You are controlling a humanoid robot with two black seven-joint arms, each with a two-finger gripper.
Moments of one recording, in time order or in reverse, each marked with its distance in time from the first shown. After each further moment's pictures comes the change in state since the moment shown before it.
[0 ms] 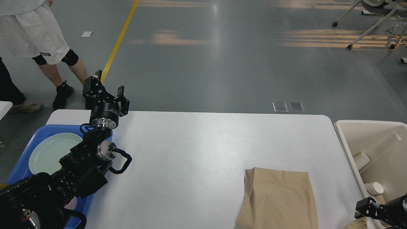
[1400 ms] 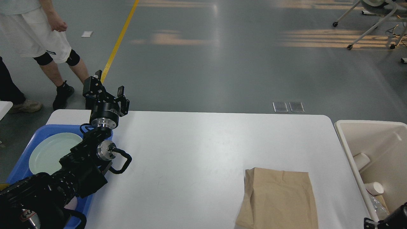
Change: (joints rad) left arm 0.000 0.000 0.000 0.000 0.000 0.000 0.000; right arm 0.046 0.004 -0.026 0.023 -0.060 0.406 -0.006
